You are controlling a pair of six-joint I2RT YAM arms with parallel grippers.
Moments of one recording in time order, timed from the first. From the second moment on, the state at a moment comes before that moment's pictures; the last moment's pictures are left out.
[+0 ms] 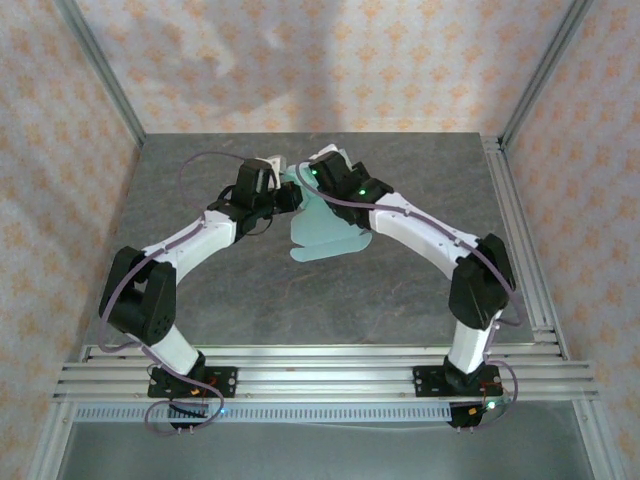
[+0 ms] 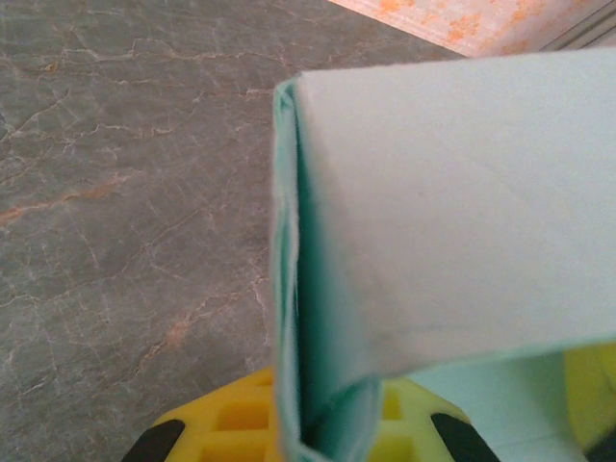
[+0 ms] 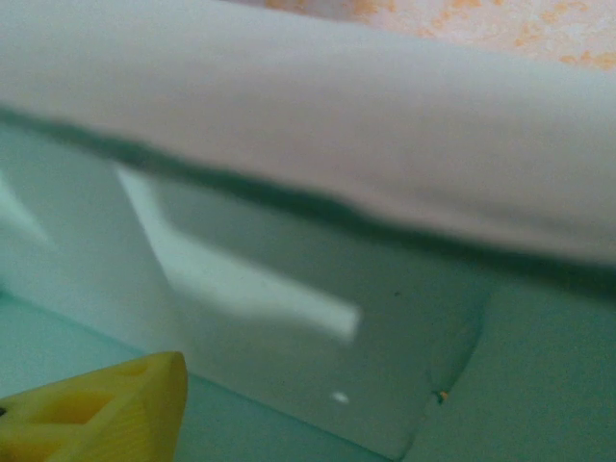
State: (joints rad) left arm -0.36 1.62 1.12 -0.08 0.23 -0.57; right arm 0.74 1.78 1.58 -0.57 0.57 -0.07
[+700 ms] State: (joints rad) left arm -0.36 1.65 1.13 -0.05 0.26 -0.52; right arm 0.41 1.34 1.17 -0.25 -0.21 0.18
